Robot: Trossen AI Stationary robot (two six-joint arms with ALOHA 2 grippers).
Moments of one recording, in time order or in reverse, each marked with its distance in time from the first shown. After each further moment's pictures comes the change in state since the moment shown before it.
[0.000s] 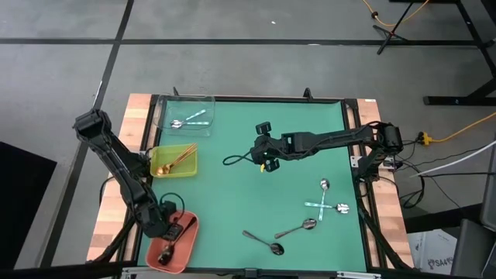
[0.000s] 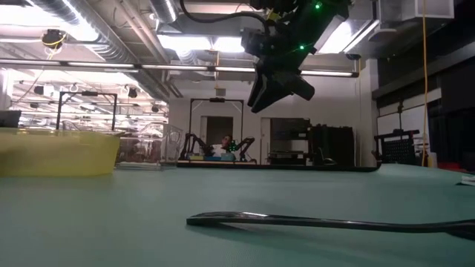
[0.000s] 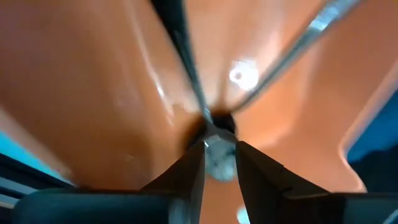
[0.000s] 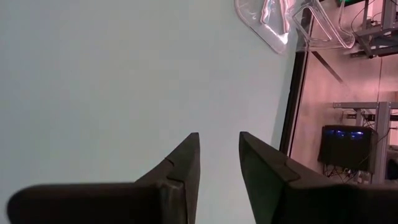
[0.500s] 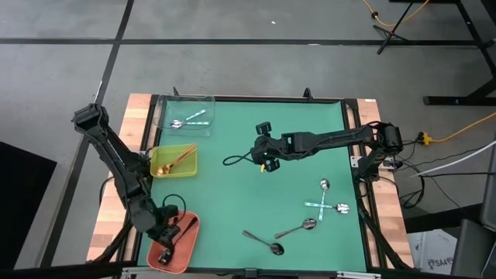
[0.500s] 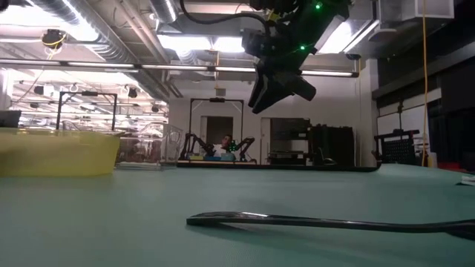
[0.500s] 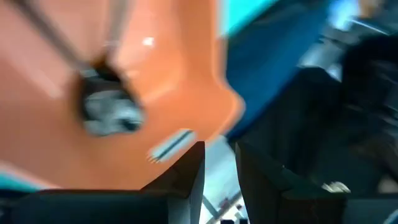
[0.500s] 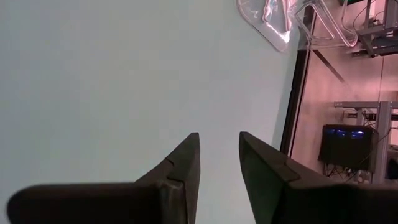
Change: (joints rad) left arm 0.000 -0.126 0.000 0.197 -0.084 0.085; right arm 0.000 0.000 0.000 -0.010 0.000 0.000
